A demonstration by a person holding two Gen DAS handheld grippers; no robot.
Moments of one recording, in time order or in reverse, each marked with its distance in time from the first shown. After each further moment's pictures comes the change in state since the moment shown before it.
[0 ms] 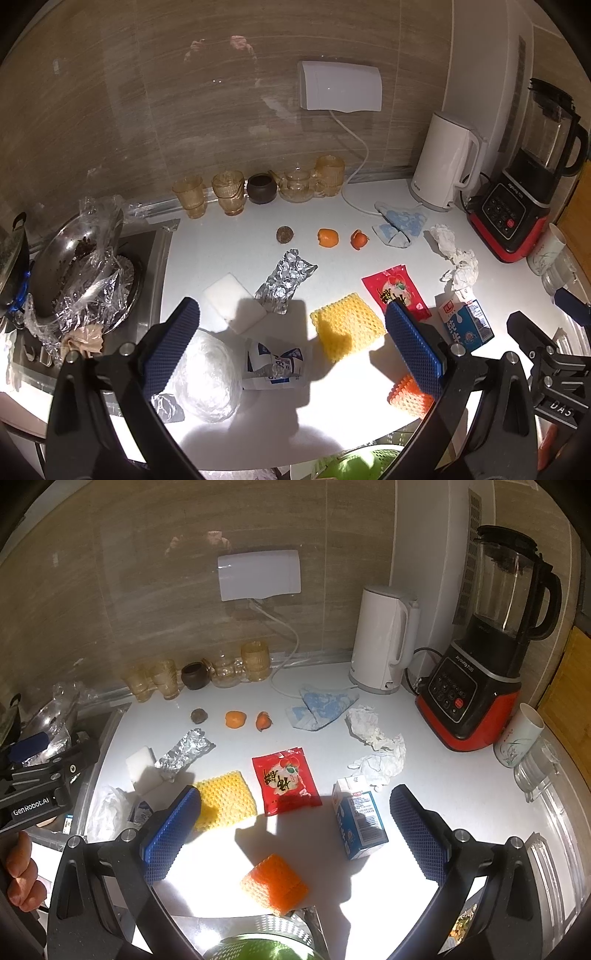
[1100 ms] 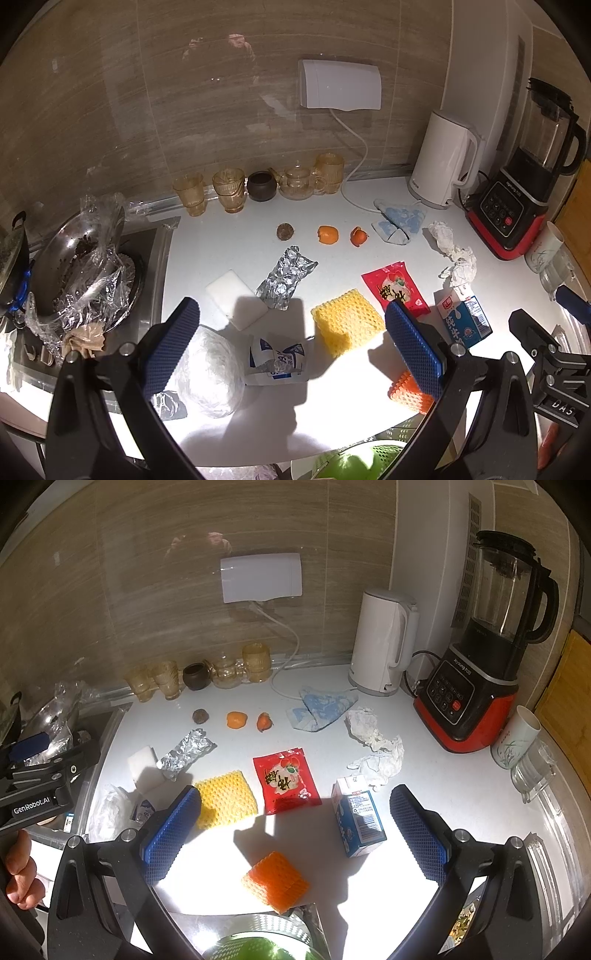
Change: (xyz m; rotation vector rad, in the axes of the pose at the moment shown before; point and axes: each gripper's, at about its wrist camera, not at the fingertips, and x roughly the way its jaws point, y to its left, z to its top) left arm -0.004 0.004 -0.001 0.003 0.009 -0.006; right arm -0.007 0.001 -0.001 -0.005 -0.004 -0.009
